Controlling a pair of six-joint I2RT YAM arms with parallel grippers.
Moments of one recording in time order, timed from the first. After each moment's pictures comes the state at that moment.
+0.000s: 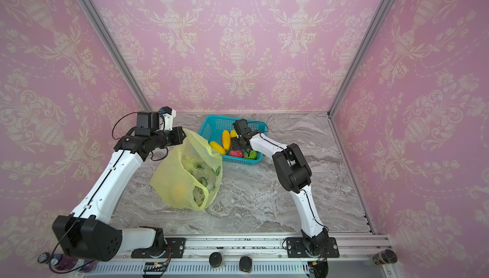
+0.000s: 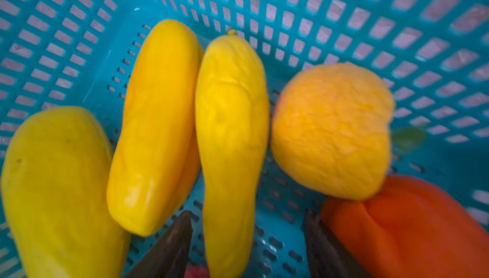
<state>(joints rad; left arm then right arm) -0.09 1.33 1.31 -0.69 0.31 -0.28 0.55 2.16 1.68 -0.43 0.06 0.28</state>
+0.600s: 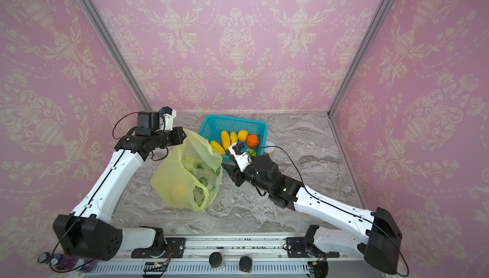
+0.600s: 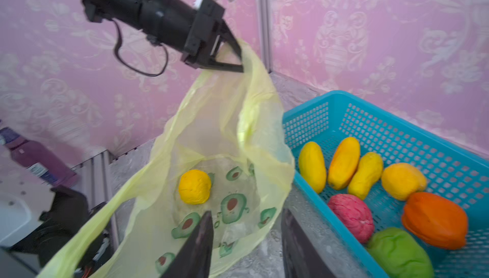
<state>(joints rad) -0.09 1.33 1.31 -0.69 0.31 -0.28 0.98 1.15 0.82 0.14 0.00 0.10</state>
